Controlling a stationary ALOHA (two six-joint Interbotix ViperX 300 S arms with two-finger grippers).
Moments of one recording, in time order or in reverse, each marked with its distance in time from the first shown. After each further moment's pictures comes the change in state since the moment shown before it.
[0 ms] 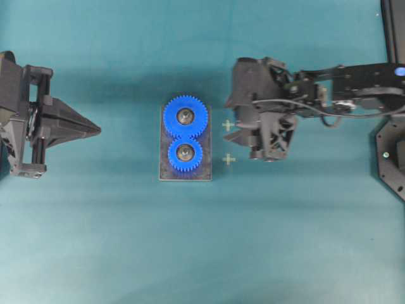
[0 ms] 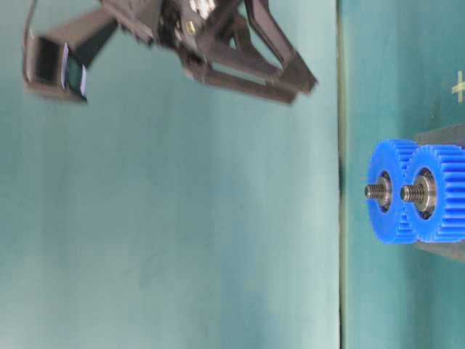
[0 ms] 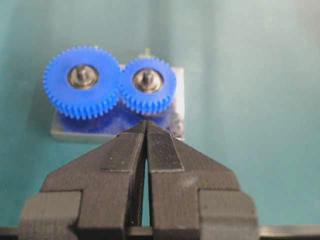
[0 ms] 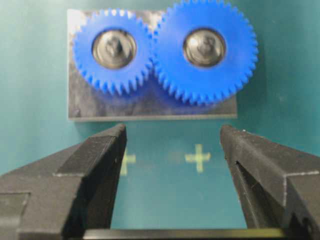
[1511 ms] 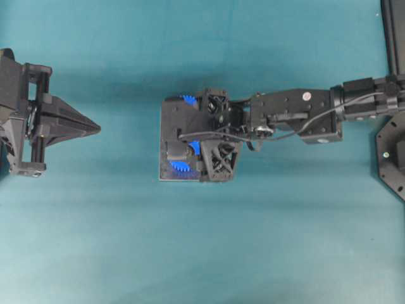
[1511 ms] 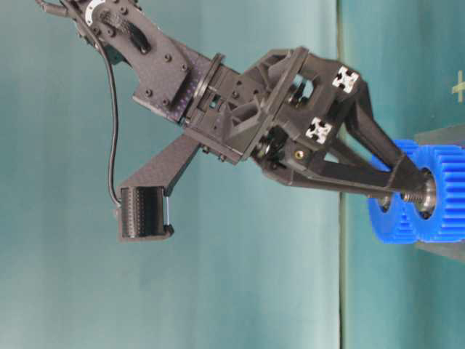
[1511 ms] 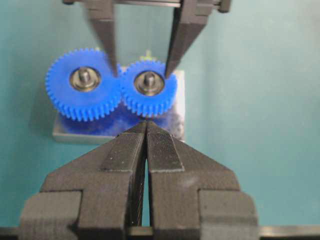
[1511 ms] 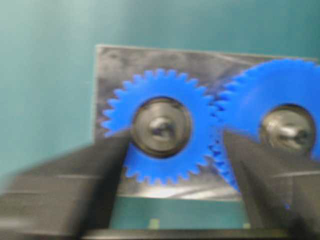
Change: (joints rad) left arm 0.005 0.000 -0.025 0.000 0.025 -0.005; right arm 0.074 0.397 -0.301 0.000 0.075 0.000
